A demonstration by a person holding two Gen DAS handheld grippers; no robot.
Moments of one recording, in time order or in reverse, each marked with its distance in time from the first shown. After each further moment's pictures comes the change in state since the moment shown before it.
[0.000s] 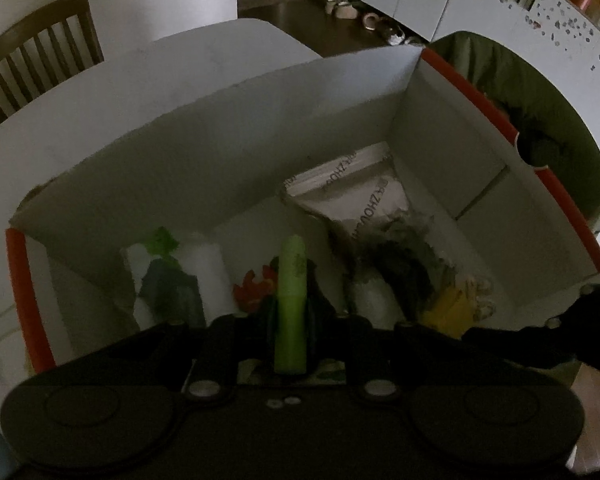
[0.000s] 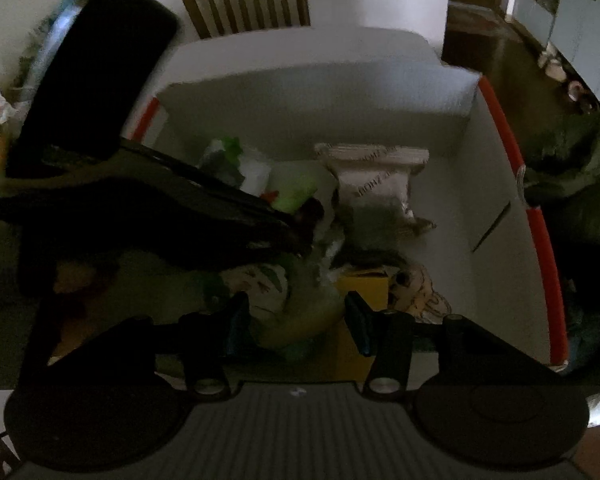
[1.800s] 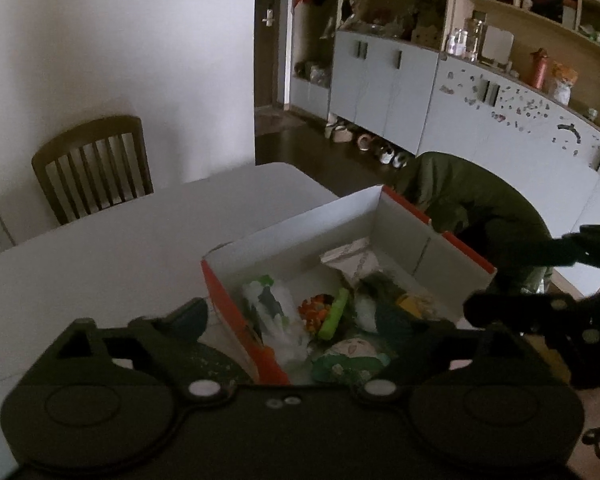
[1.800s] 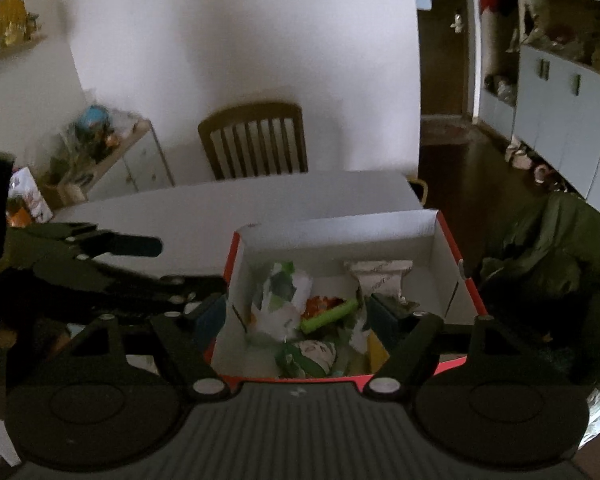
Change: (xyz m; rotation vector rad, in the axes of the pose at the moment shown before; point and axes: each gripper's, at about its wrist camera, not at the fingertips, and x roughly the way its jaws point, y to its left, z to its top) left arm -0.193 0.035 -0.093 0.037 -0.418 0.021; right arm -0.145 0.070 -0.043 0.050 -0.427 -0.051
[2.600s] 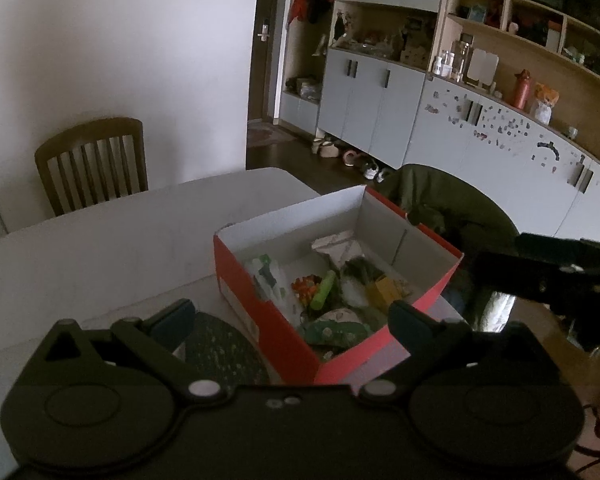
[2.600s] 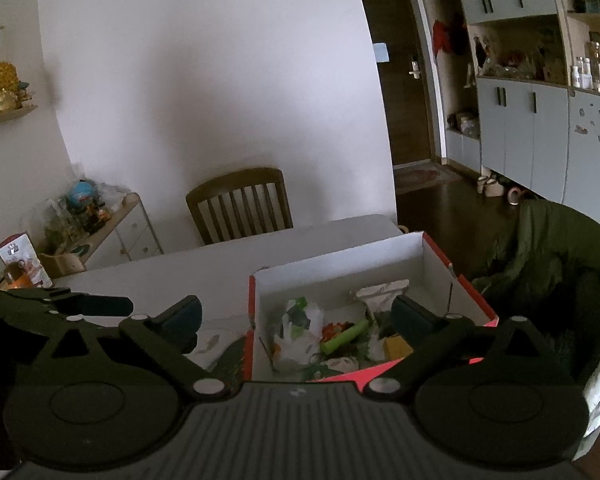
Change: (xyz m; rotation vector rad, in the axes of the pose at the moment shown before) left arm -0.049 0.023 -0.039 -0.038 -0.049 -0.063; right arm -0.046 0.032 -0.040 0.113 -0.209 -0.062
